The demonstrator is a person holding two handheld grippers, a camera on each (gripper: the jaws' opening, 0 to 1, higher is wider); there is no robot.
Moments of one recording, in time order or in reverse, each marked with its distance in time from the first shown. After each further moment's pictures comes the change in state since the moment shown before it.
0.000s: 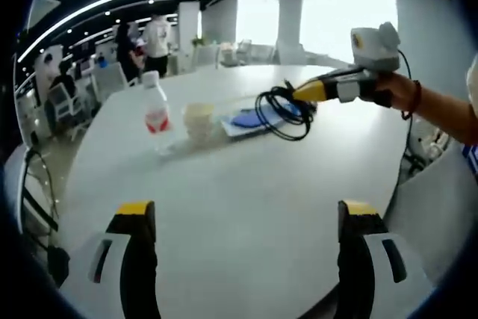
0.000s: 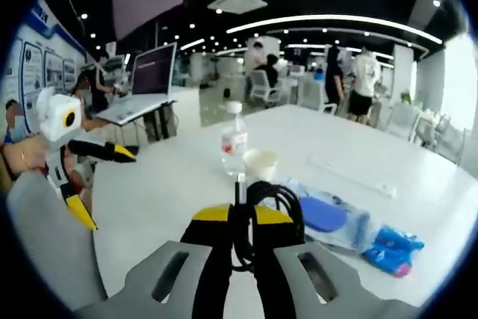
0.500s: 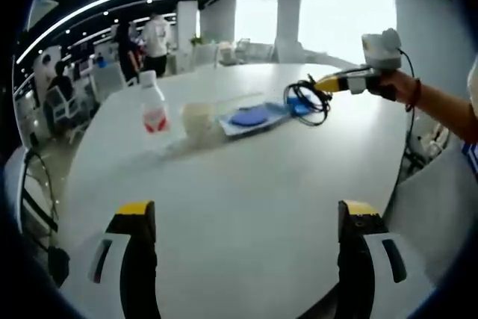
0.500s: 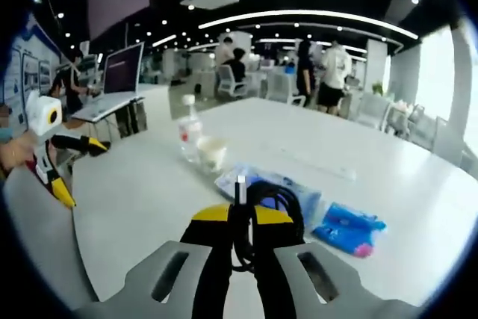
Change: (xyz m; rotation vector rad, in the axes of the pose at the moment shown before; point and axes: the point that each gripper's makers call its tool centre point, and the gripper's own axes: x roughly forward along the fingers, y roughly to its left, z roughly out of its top) left arm 0.002 -0.003 -0.001 0.008 0.010 -0.003; right arm -0.044 -0.061 -0.023 0.023 0.045 -0.151
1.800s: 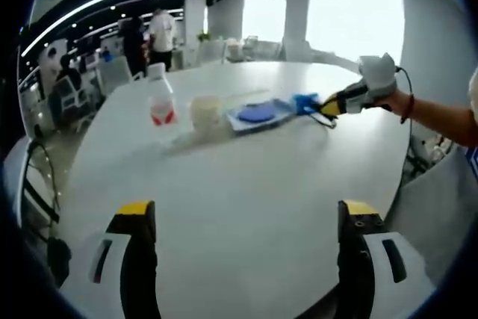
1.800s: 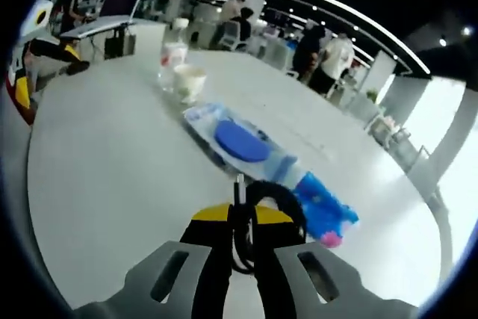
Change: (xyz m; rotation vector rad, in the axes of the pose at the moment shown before) left arm -0.002 0.008 -0.007 -0.034 0.018 0.030; right arm 0.028 -0.028 -0.071 -0.291 0.245 -0.100
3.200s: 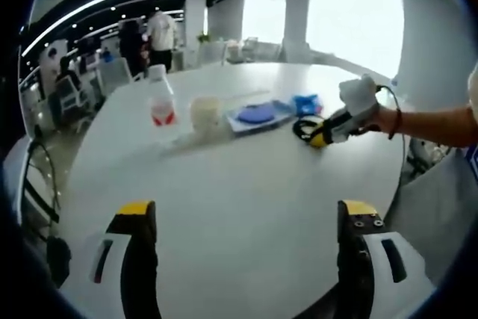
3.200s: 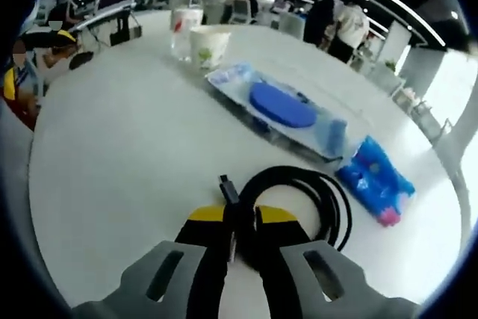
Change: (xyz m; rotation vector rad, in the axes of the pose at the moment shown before) left arm -0.002 -0.001 0.001 -0.005 -0.011 0.000; right arm 0.041 0.045 -0.037 0.146 0.123 0.119
